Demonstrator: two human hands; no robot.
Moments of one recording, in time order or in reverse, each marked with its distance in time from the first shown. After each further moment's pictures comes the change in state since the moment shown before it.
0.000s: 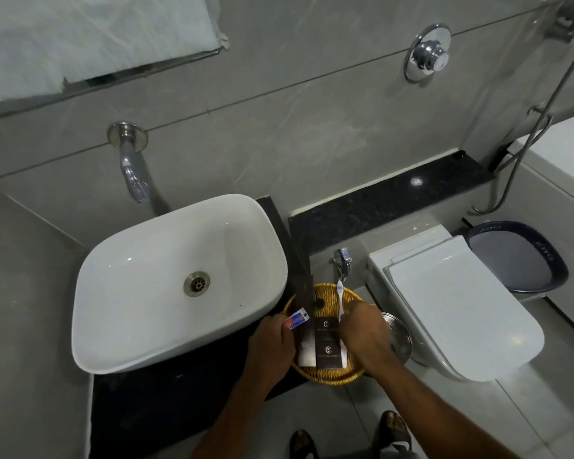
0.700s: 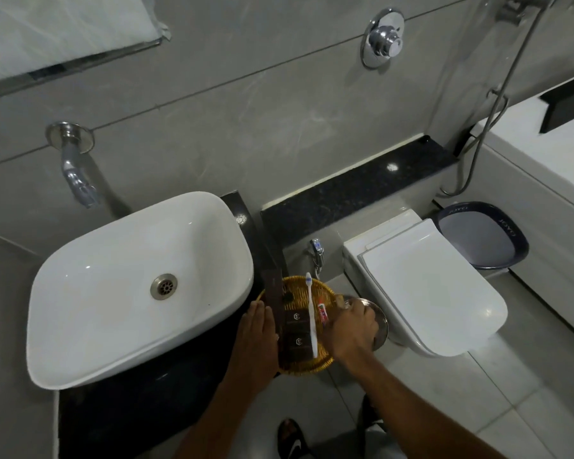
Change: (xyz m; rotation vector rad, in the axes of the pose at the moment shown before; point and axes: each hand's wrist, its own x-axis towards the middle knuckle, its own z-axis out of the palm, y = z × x) left_hand -0.001 -0.012 0.047 0.594 -0.081 0.320; right_hand -0.005 0.046 0.010 -0.273 -0.002 0.101
